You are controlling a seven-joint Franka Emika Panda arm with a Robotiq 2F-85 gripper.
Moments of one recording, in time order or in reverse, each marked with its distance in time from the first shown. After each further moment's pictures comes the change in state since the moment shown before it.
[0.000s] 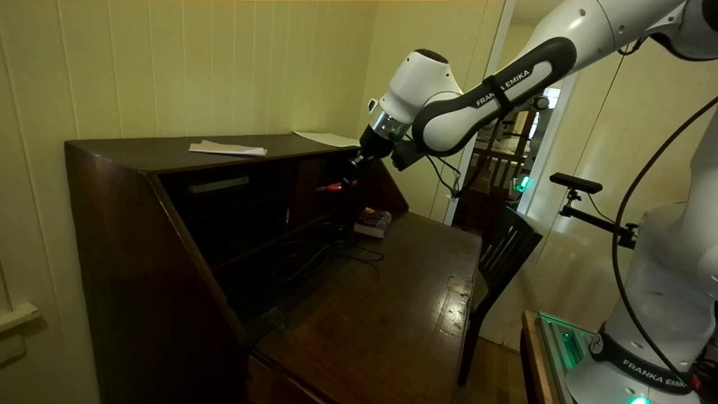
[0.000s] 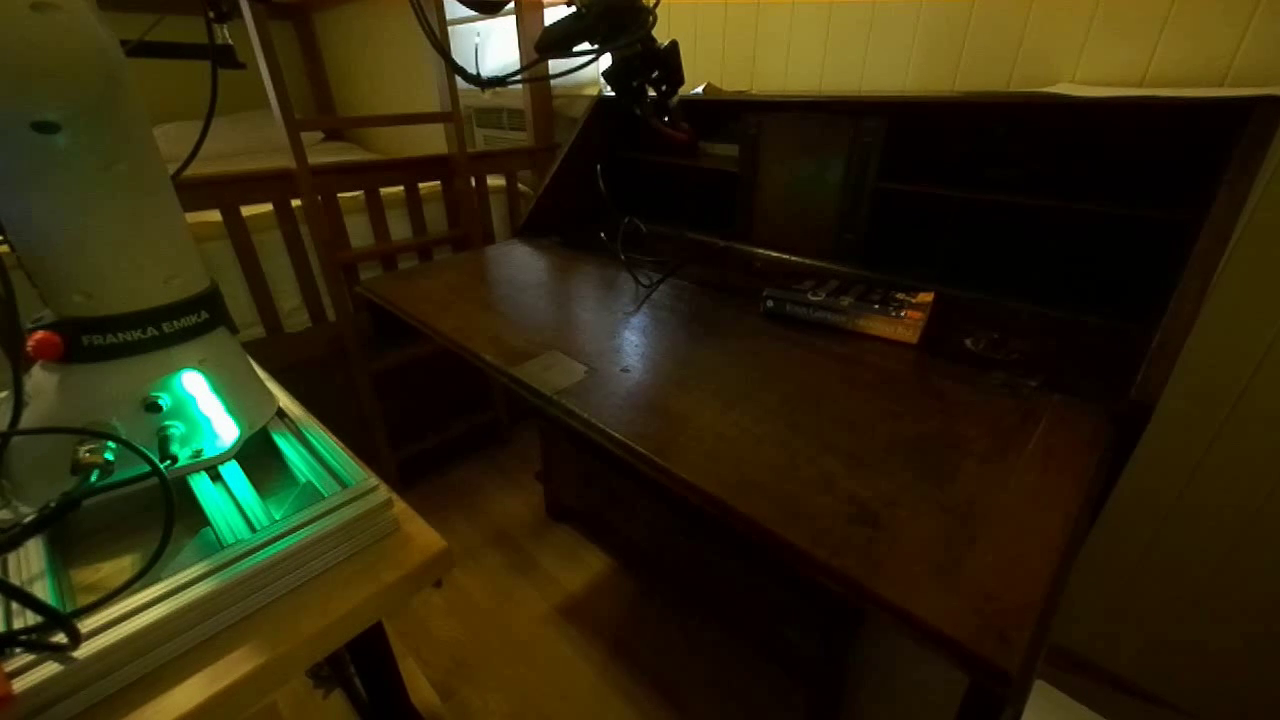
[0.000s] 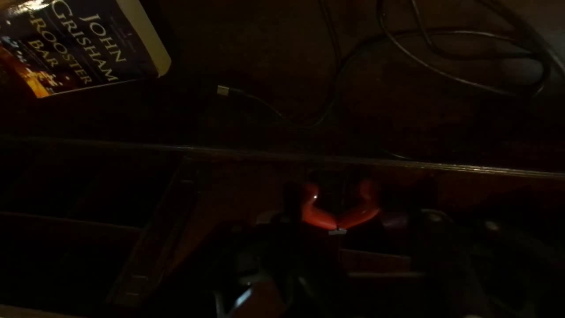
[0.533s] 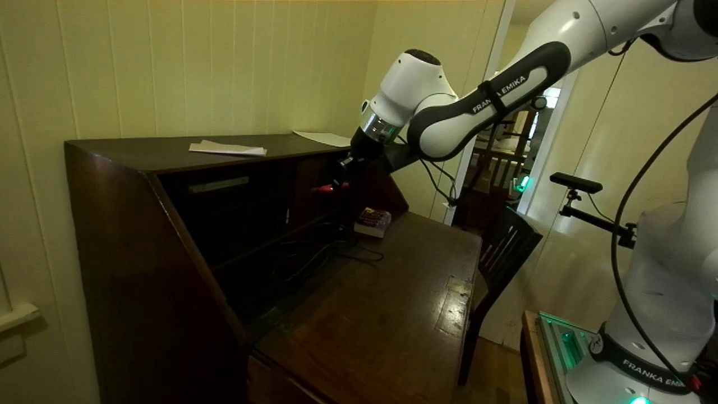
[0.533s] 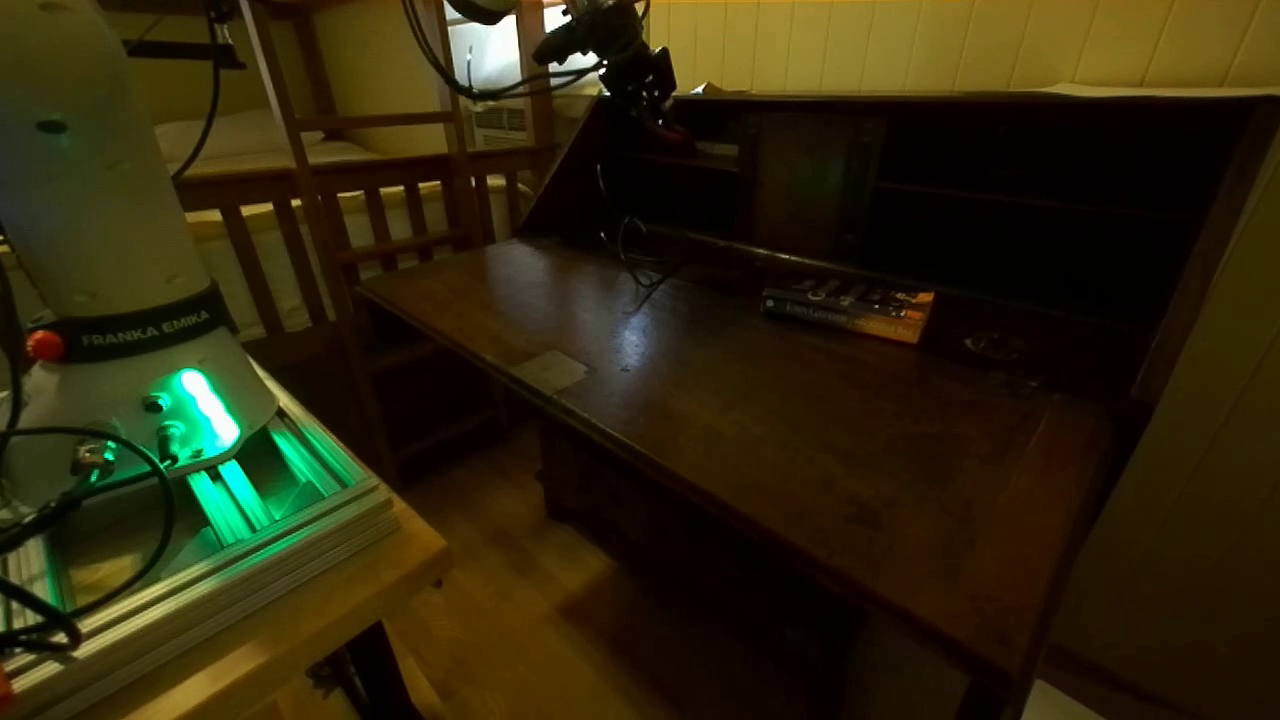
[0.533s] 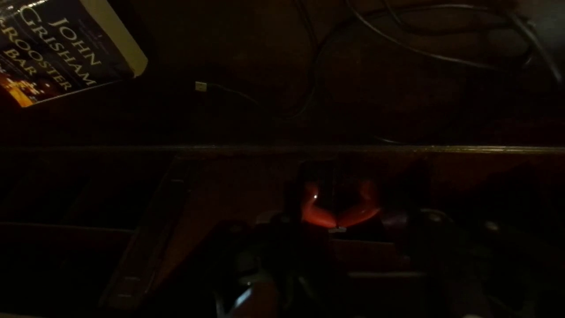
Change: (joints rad) arm 0.032 0.040 0.008 0.037 -0.097 0.006 0.204
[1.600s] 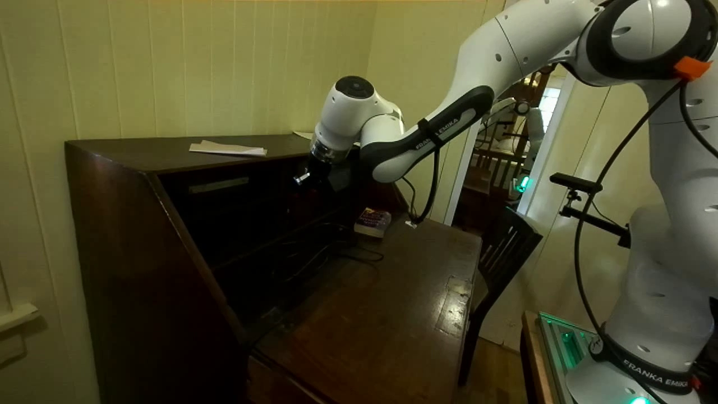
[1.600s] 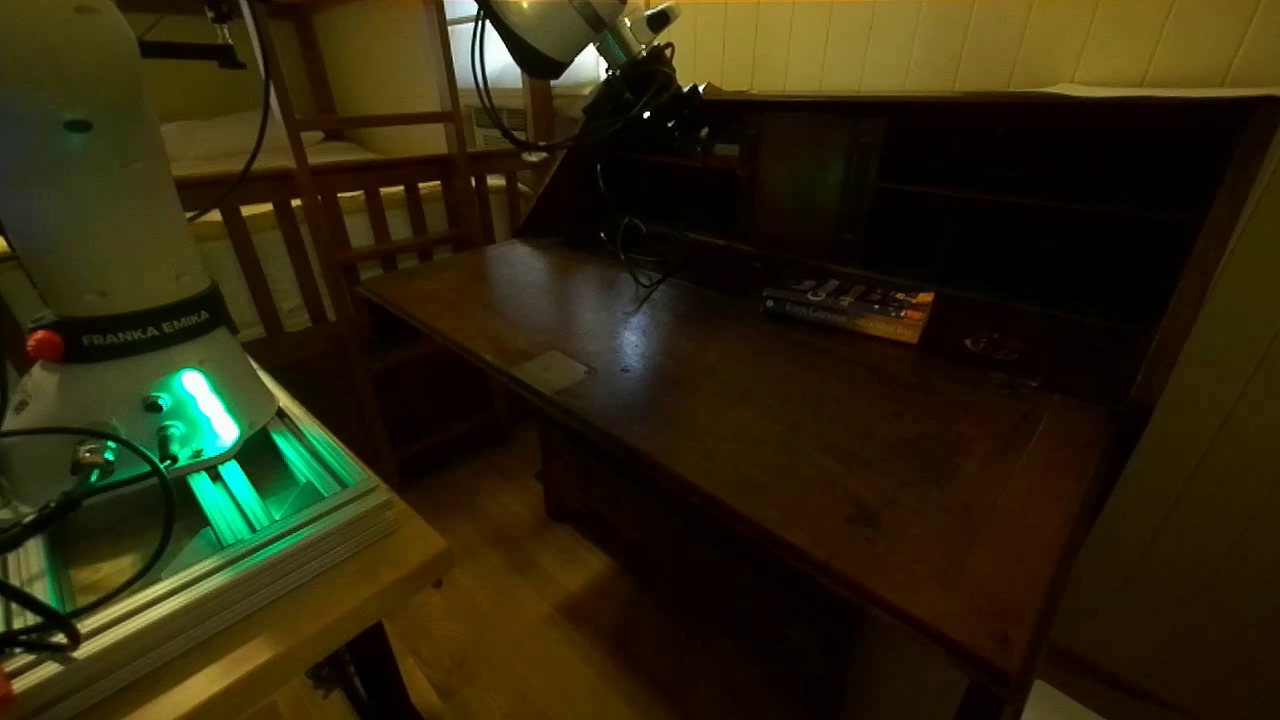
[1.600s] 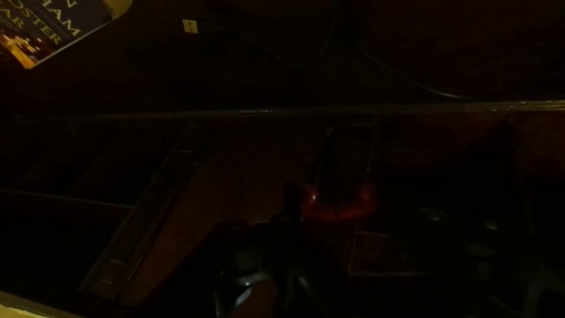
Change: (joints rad) arm 0.119 0.338 -0.081 0.363 -0.345 -0.123 0.421
